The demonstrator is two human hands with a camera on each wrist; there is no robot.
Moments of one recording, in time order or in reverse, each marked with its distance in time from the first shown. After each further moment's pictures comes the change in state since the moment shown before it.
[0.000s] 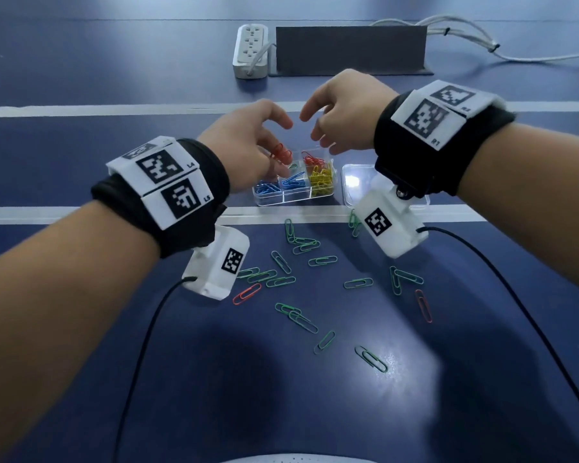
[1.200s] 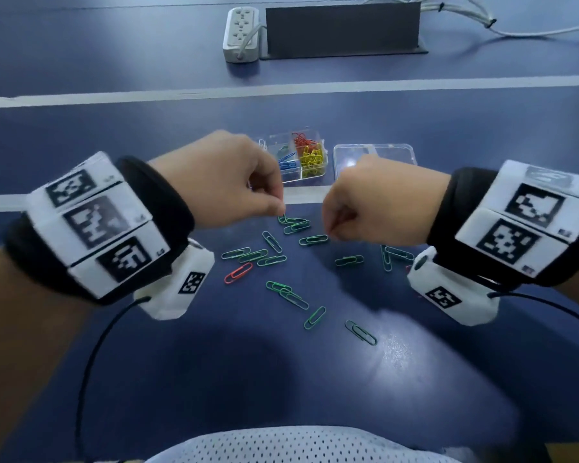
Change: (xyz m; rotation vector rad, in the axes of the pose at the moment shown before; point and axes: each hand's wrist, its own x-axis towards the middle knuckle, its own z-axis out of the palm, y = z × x) left_hand -0.053 0.003 0.005 0.690 -0.119 0.225; right_hand -0.103 0.030 0.016 -0.486 -0.281 -0.346
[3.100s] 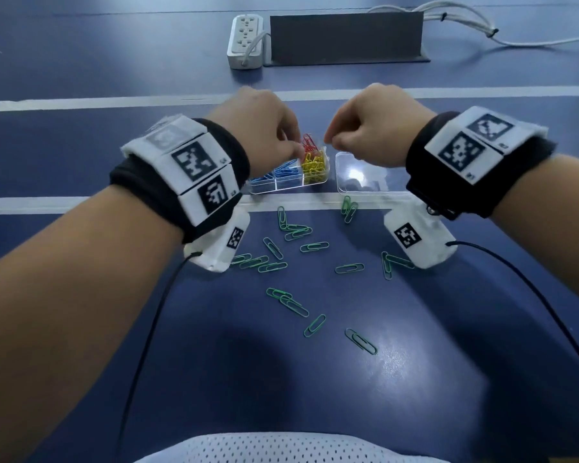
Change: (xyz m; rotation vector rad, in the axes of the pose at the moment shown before) left_hand 0.060 0.000 -0.003 0.031 0.237 -0.074; right_hand 0.055 0.044 -0.027 0.243 0.326 0.230
